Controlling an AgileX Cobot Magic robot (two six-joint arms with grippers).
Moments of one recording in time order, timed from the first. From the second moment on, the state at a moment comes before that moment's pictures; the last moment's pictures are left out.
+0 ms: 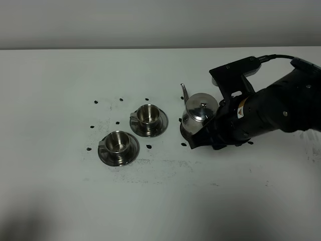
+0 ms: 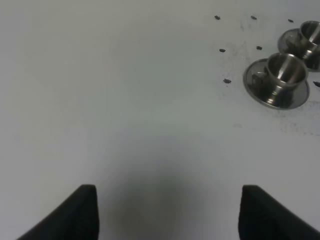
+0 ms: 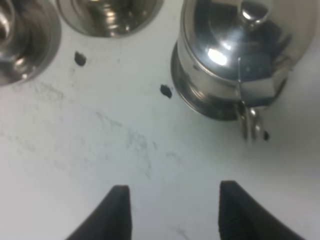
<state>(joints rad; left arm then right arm) -0.02 0.00 -0.46 -0.01 1.05 -0.03 0.63 1.58 -1.04 -0.01 0.63 0.16</state>
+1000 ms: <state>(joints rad) -0.02 0.00 -0.46 -0.01 1.05 -0.03 0.53 1.91 -1.39 -0.03 0.88 -0.01</state>
